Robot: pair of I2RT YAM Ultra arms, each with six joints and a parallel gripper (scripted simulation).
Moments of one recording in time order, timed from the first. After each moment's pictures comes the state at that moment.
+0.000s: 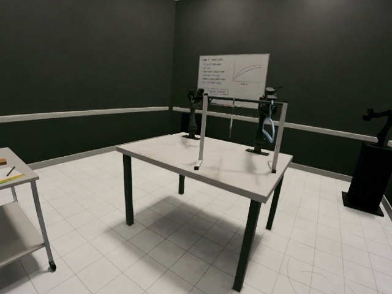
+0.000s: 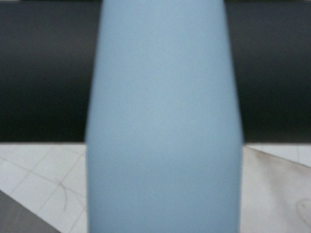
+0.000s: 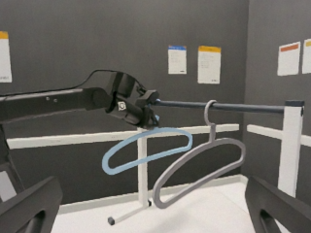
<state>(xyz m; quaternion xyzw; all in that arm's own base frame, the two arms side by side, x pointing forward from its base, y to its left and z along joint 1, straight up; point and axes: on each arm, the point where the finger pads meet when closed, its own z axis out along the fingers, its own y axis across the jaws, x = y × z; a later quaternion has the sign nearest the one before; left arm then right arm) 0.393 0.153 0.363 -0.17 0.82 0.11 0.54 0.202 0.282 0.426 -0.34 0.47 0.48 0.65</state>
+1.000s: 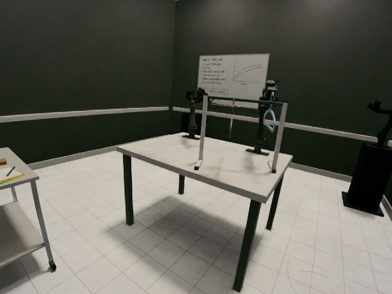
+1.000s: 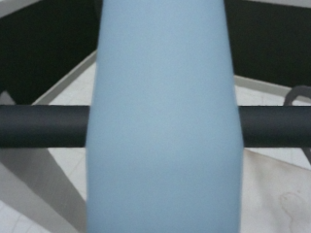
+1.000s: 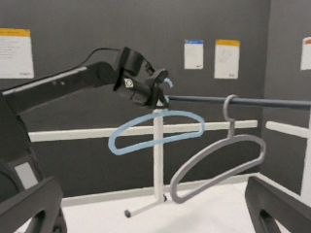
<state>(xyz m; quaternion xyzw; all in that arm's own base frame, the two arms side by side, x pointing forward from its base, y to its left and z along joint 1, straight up) 0.362 0.142 0.414 -0.17 0.82 0.11 0.54 0.189 0.287 0.422 -0.37 0.47 0.50 0.63</state>
